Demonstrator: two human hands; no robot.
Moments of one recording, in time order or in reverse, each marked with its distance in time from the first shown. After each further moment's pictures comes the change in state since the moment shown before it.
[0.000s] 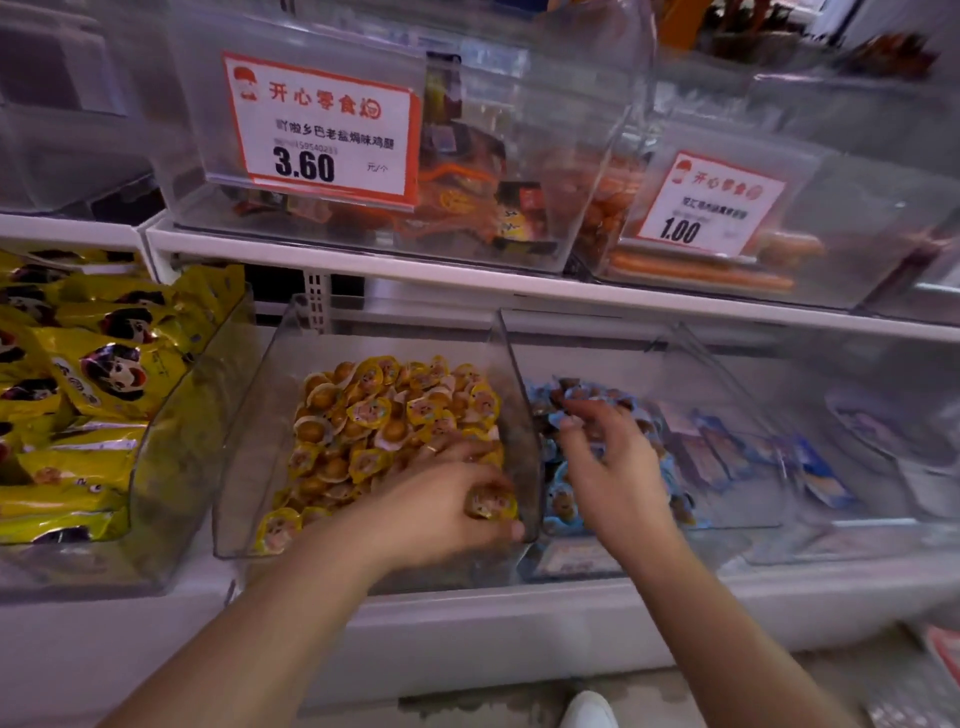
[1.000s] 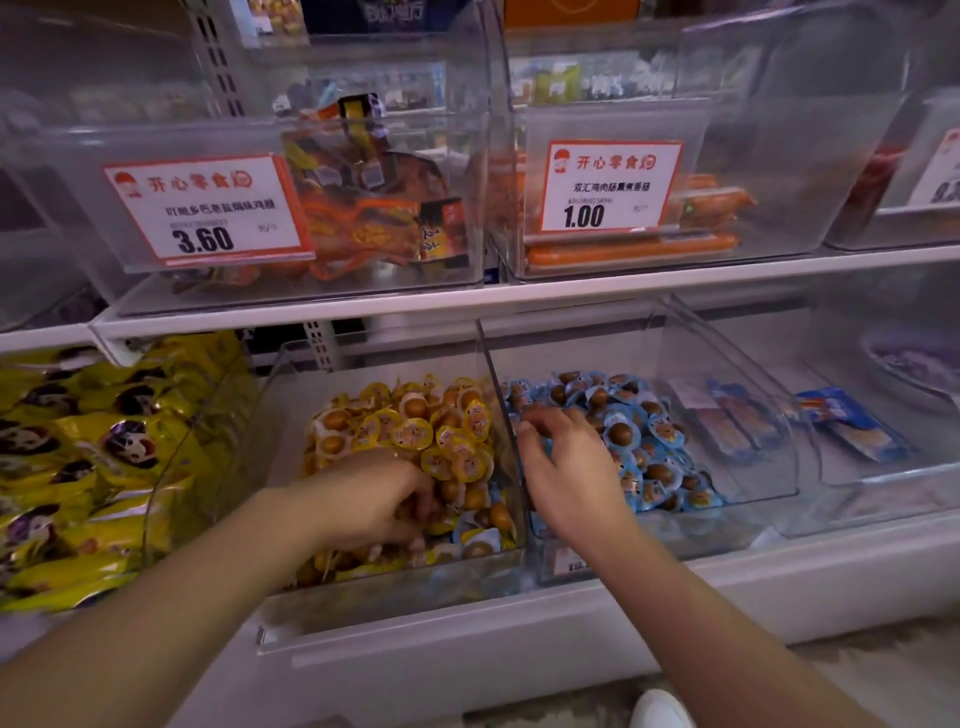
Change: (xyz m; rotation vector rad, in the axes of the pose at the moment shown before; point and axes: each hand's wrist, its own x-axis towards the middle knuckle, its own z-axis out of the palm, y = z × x) left_hand 0.013 -0.045 -0.043 0.443 -0.292 -0.010; right_hand 0.005 0.005 0.024 0.010 -0.116 0.040
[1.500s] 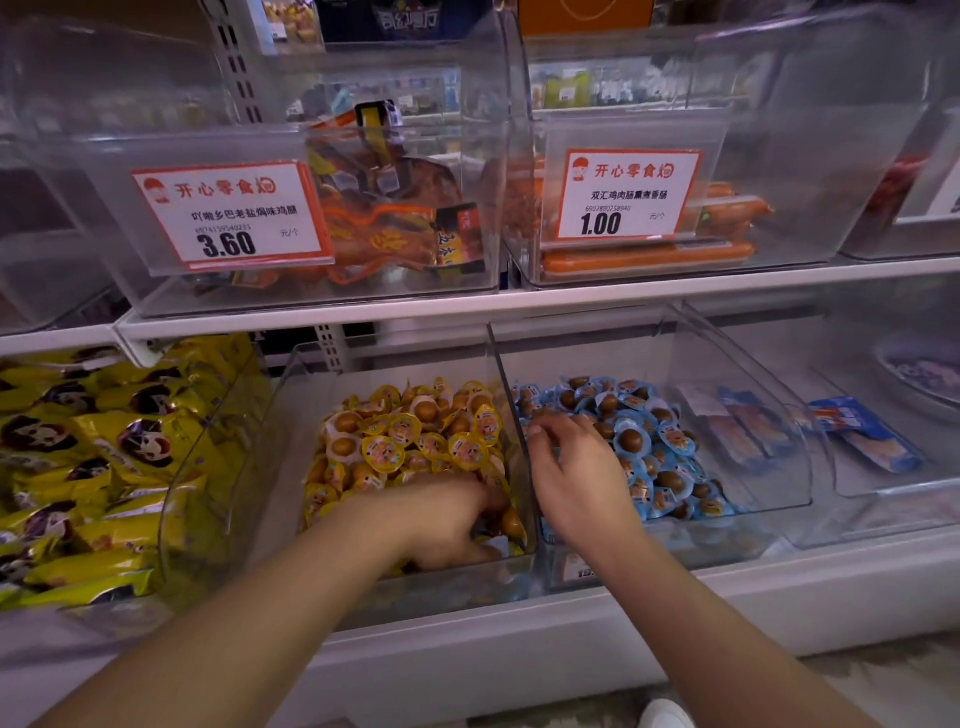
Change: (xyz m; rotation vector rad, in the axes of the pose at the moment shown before) left_hand 0.019 0.056 0.001 -0.155 -0.039 0.104; right_hand 0.000 0.000 0.004 -0.014 0.030 -0.026
